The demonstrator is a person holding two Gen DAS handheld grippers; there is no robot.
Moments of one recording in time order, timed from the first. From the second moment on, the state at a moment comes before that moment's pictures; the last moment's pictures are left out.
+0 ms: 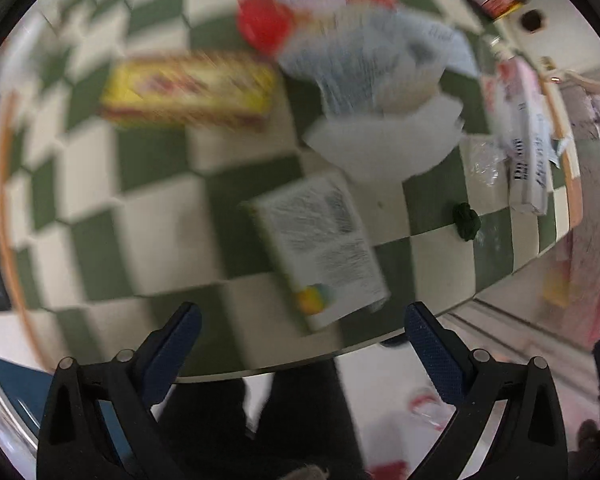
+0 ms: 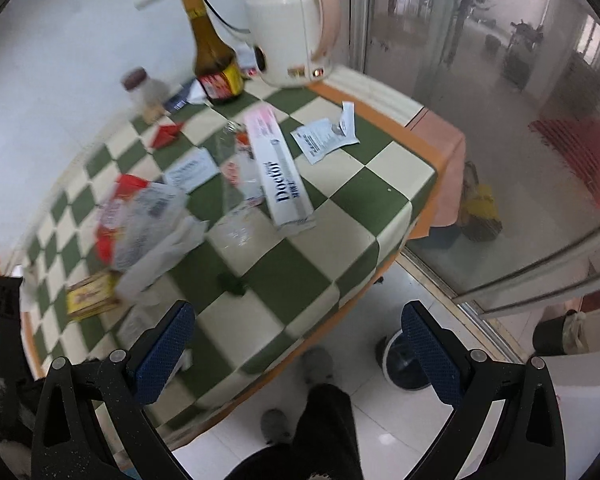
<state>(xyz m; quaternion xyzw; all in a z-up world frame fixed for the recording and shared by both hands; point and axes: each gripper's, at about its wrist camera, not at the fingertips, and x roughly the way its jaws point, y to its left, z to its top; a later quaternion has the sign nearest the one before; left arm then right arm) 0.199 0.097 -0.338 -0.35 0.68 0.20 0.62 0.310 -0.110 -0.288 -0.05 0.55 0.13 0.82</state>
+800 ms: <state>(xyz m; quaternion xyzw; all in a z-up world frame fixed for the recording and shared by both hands) 0.180 0.109 -0.361 -0.26 0.65 0.34 0.63 0.462 -0.029 -0.408 -0.15 0.63 0.24 0.73</state>
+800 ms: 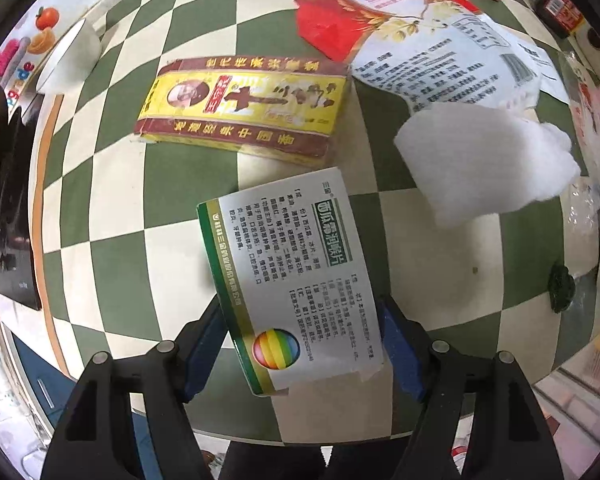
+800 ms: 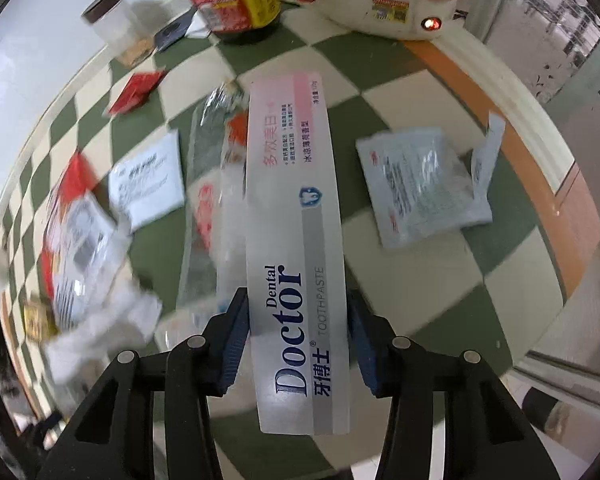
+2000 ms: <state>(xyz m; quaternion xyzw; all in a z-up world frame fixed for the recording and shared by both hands) 0.164 0.030 -0.243 0.00 0.51 0.23 0.83 0.289 -0.134 -0.288 0.00 0.53 0.18 0.83</state>
